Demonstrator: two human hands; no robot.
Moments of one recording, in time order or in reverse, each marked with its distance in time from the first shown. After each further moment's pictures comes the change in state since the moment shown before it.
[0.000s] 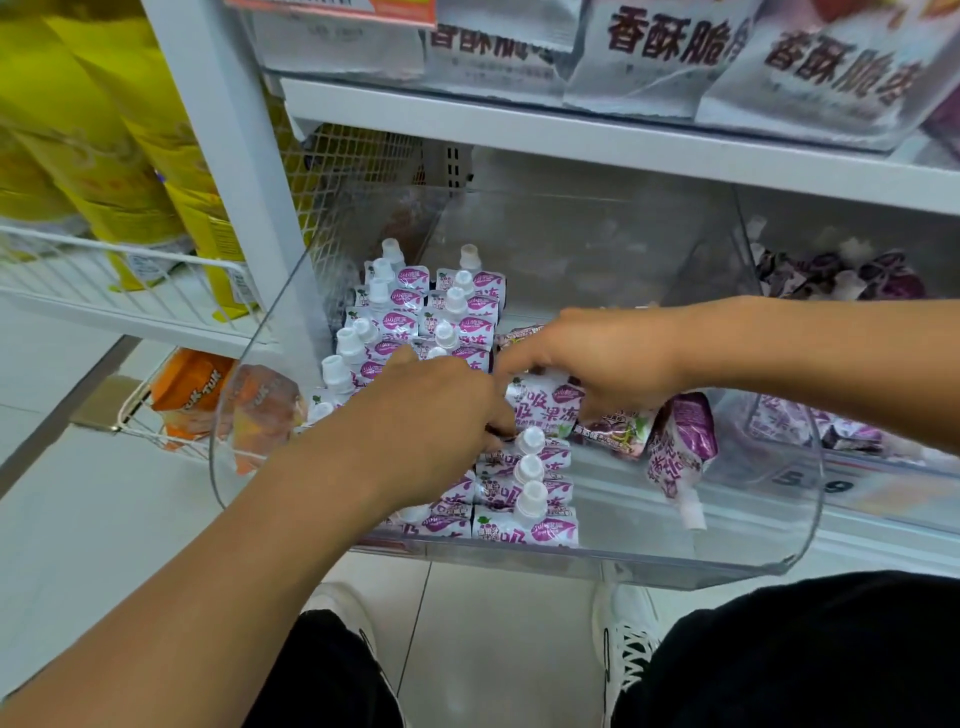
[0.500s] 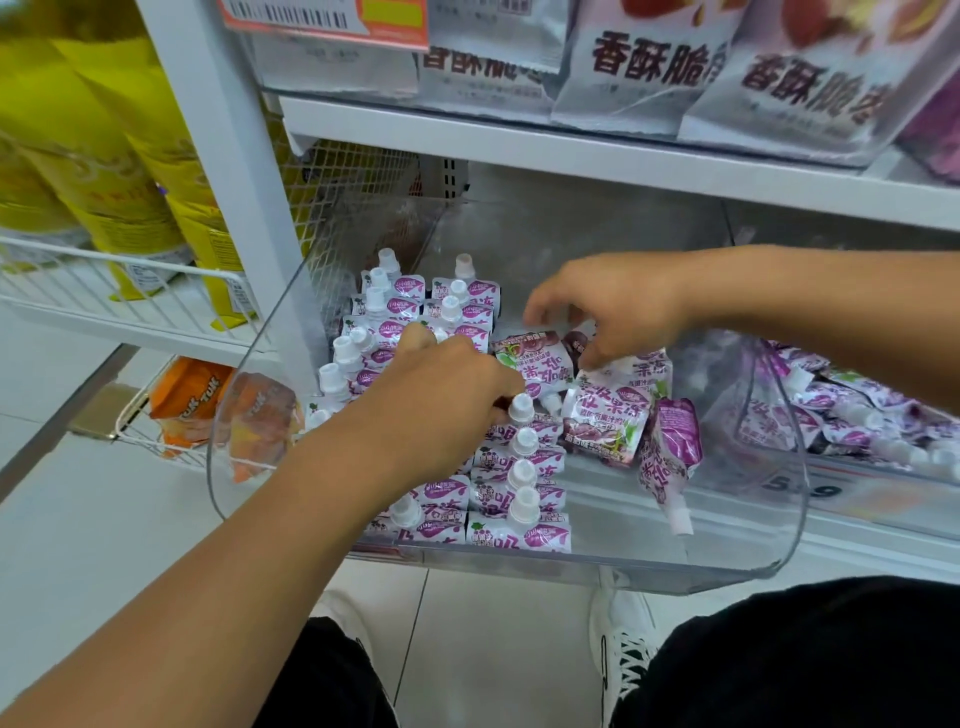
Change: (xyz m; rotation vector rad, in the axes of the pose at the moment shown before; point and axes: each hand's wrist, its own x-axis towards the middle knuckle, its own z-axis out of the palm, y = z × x) left_hand 0.019 -0.002 0.007 -0.020 0.194 0.000; right_hand 0.000 0.027 -0.026 0.034 0.014 0.200
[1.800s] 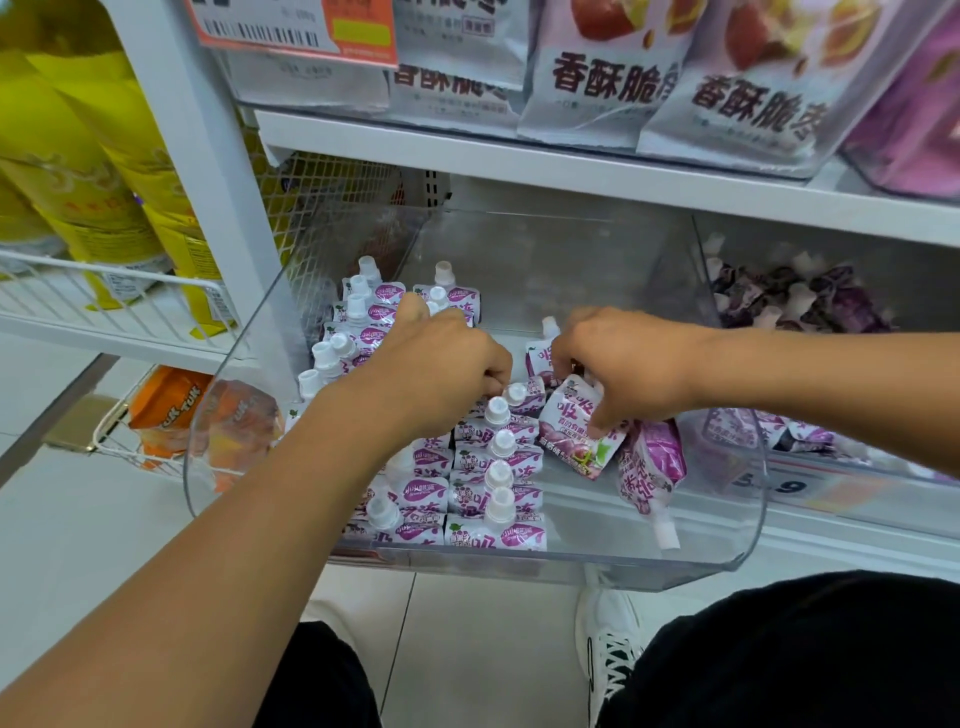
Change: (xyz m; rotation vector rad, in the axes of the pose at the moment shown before) left_hand 0.035 -0.004 -0.002 0.089 -0.030 0.010; right_hand -0.032 -0.006 0.035 -0.123 0.039 0.133
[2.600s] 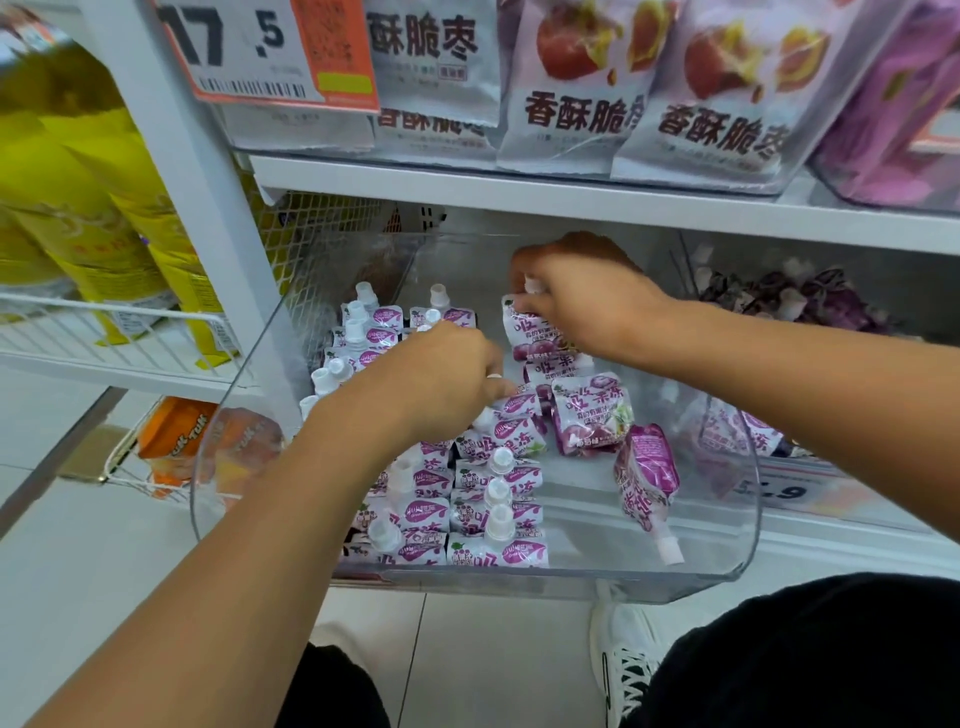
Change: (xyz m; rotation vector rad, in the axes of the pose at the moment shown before) left_hand 0.006 0.005 -0.018 -0.214 -0.111 -0.086; right_hand 0.043 0.014 -0.018 0.175 0.632 0.064
